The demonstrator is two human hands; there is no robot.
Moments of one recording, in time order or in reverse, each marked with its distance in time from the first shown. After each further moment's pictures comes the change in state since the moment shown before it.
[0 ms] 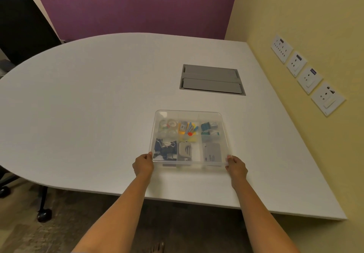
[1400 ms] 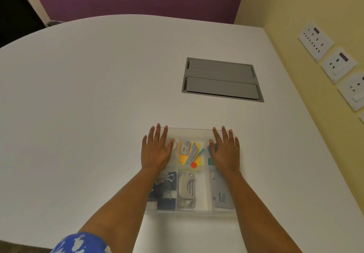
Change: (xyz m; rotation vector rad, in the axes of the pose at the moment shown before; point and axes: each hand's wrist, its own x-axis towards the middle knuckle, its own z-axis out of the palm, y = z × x) left_hand 0.139 0.077 0.081 0.836 -0.066 0.635; right_hand 0.126 -0.080 0.108 -1.071 -0.027 -0.701
